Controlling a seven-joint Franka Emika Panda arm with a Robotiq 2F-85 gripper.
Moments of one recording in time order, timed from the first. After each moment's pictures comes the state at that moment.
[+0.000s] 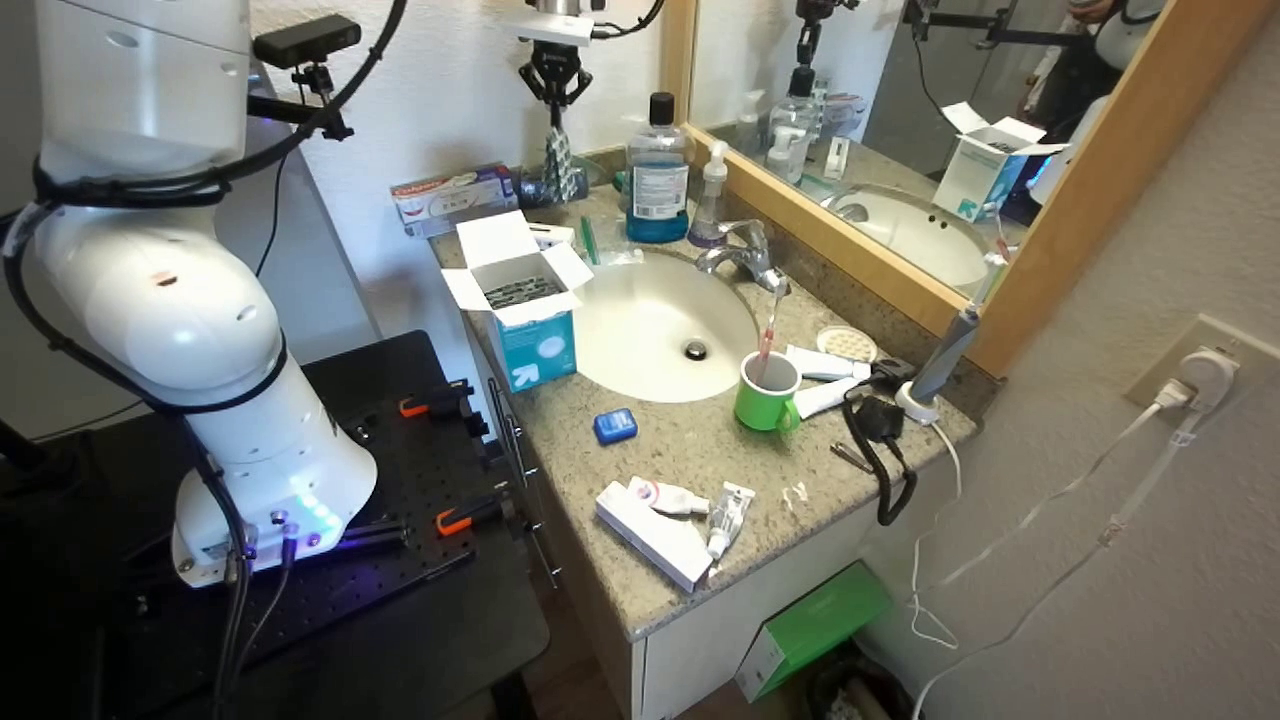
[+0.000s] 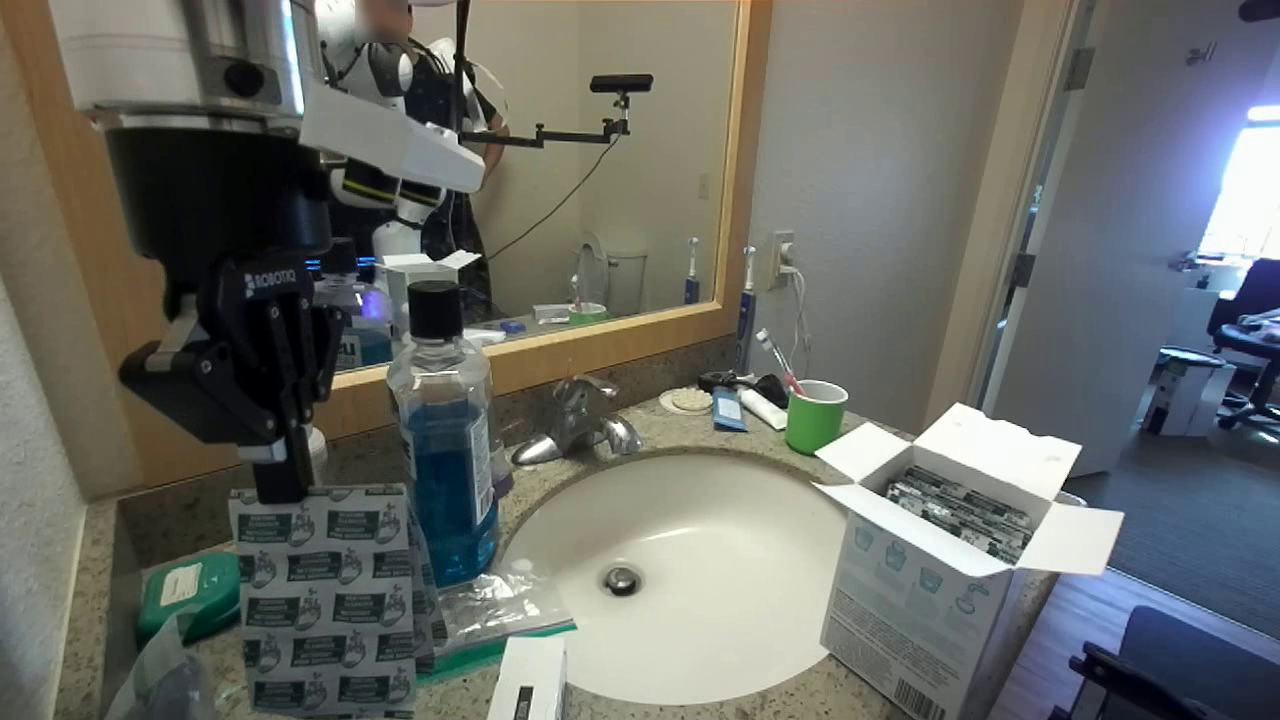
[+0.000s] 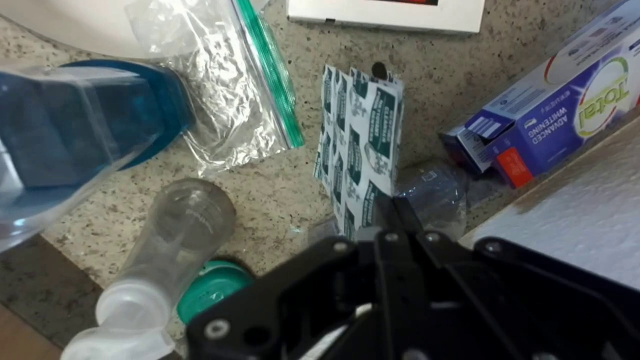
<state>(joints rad) 0.37 0.51 0.32 -1.47 -0.09 1.91 -0.23</state>
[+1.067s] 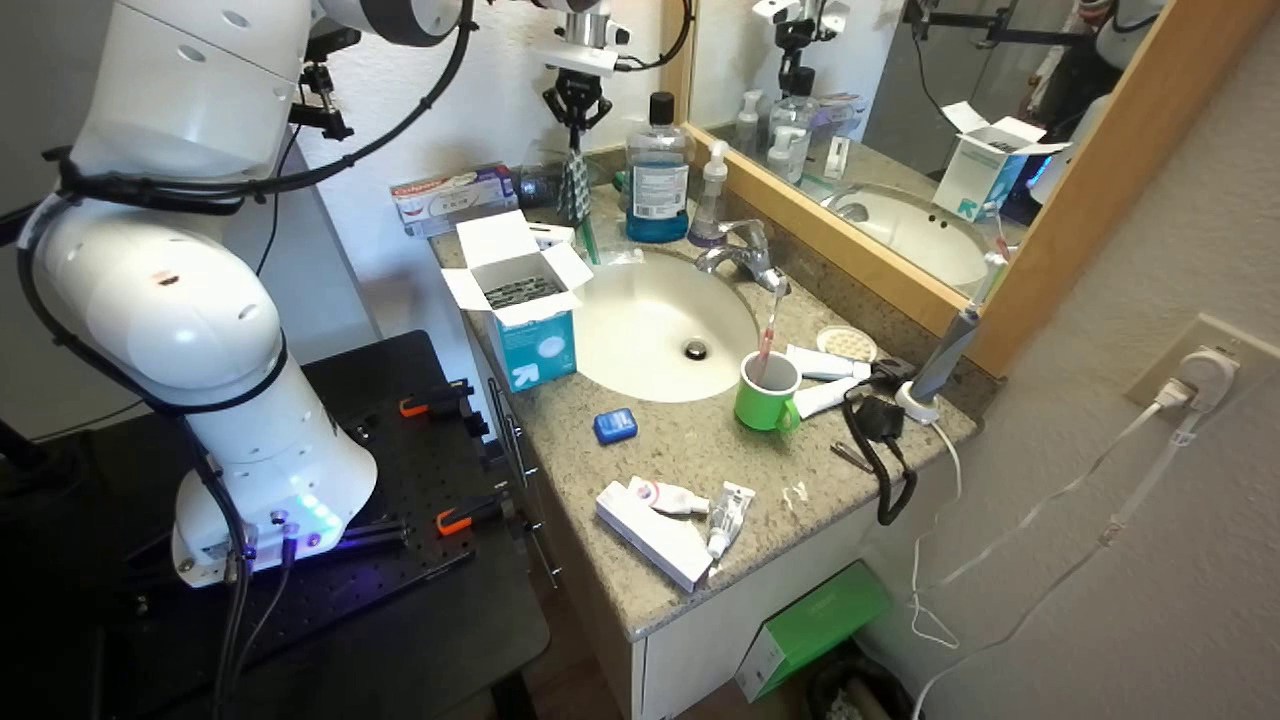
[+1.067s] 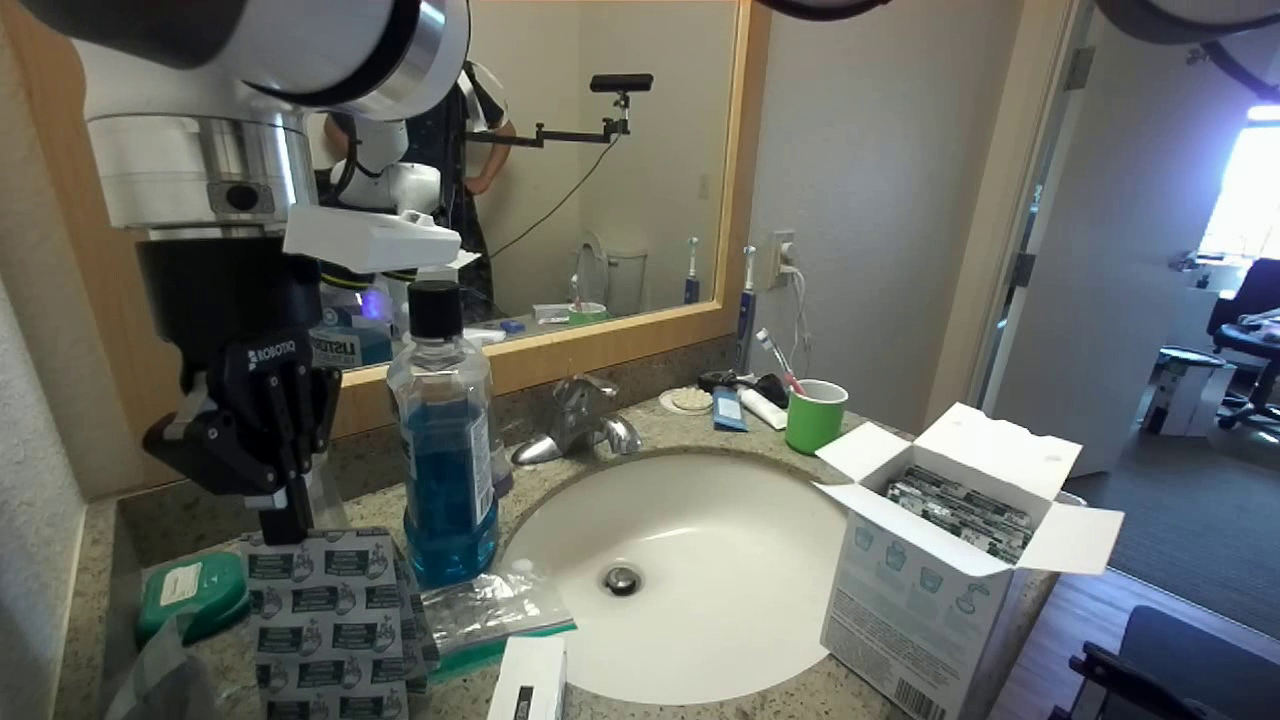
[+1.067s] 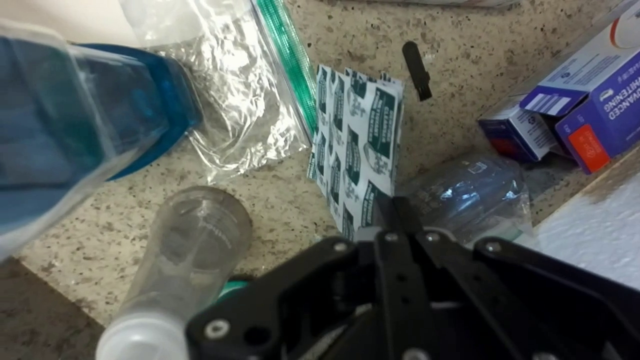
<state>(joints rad) 0.37 0.69 0.29 -1.28 -0.09 1.85 -0.23</state>
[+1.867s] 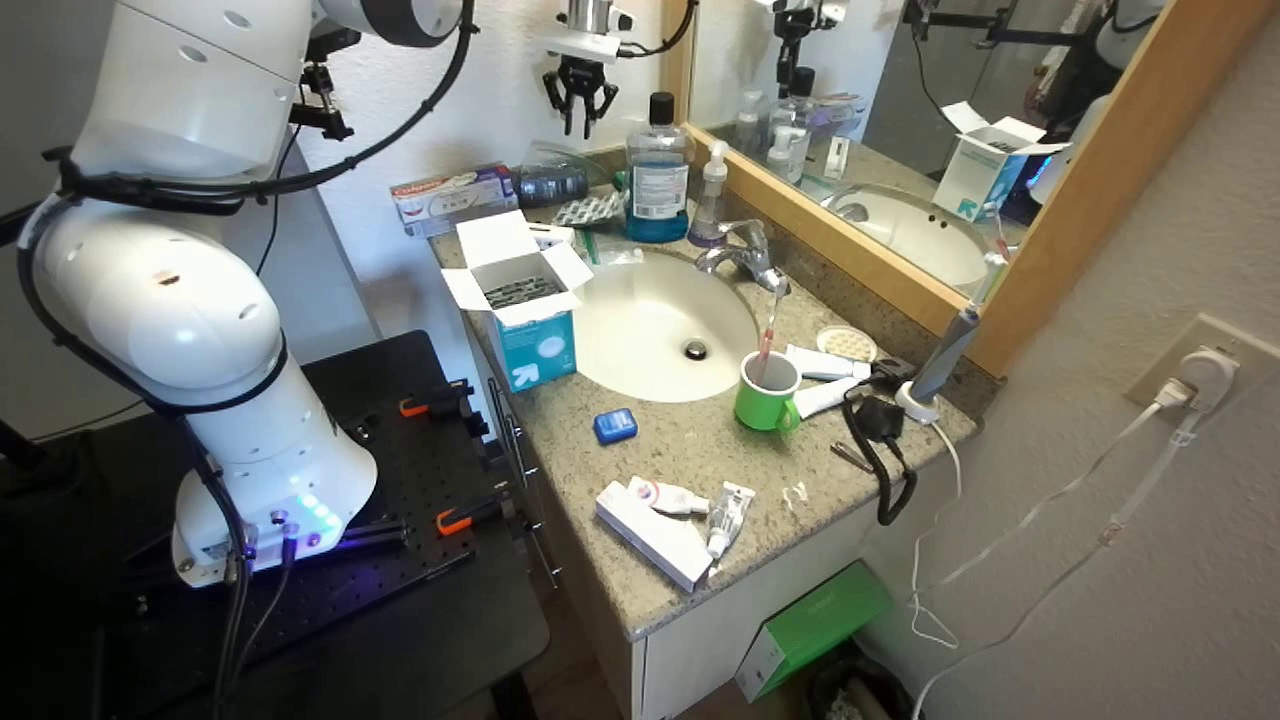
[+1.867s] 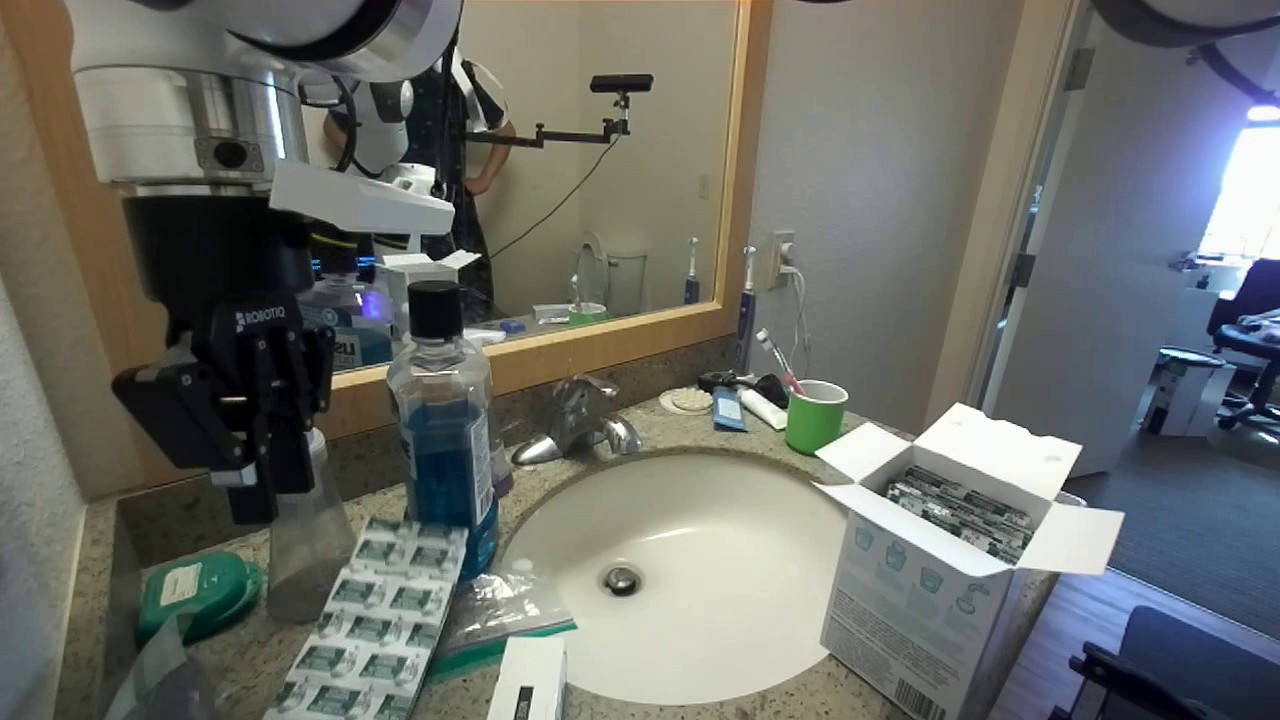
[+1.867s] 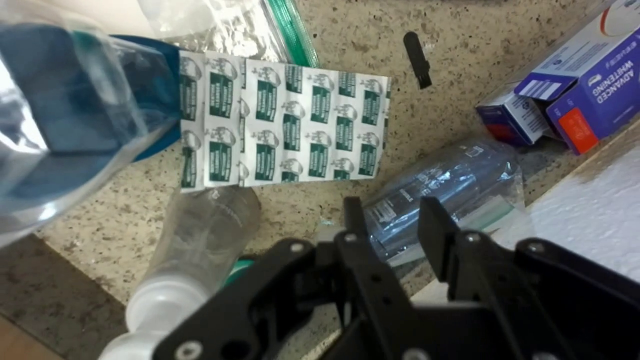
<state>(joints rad) 0.38 0.69 0.29 -1.23 -0.09 1.82 -0.23</state>
